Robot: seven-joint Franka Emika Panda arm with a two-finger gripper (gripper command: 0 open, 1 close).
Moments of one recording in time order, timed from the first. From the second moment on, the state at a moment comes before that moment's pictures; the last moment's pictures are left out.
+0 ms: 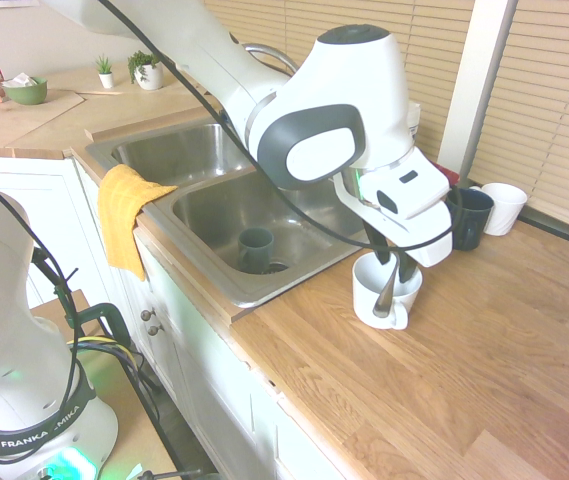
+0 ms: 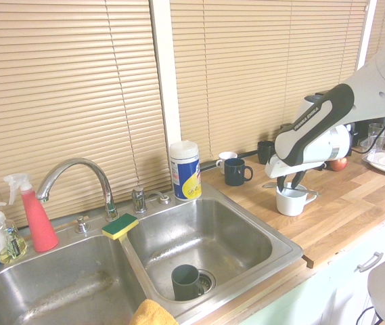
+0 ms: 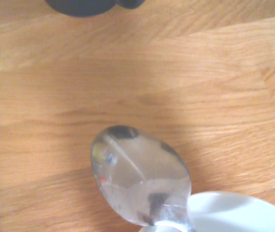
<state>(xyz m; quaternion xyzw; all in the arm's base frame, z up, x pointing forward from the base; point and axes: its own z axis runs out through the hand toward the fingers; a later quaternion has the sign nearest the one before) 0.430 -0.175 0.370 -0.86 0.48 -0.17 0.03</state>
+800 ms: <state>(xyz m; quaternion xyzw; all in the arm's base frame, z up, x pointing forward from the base) 0.439 -0.177 0.361 -0.86 0.48 -0.17 0.02</state>
